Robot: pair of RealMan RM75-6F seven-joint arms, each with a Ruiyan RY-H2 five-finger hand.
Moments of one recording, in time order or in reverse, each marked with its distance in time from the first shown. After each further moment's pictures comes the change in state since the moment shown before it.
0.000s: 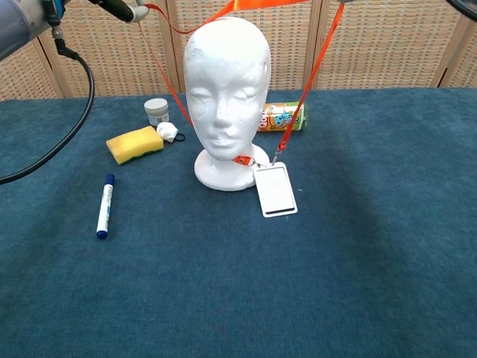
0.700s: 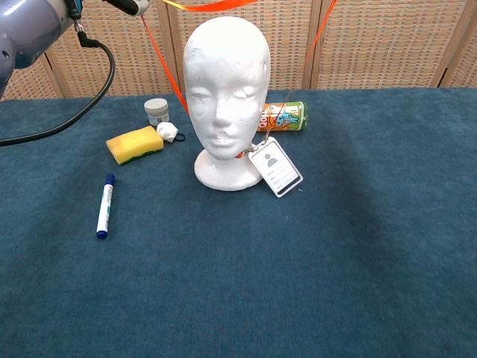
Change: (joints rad) left arm -0.085 -0.111 -0.064 0.233 -0.095 -0.020 -0.065; right arm 0.084 -0.054 0.050 0.226 0.061 -0.085 0.117
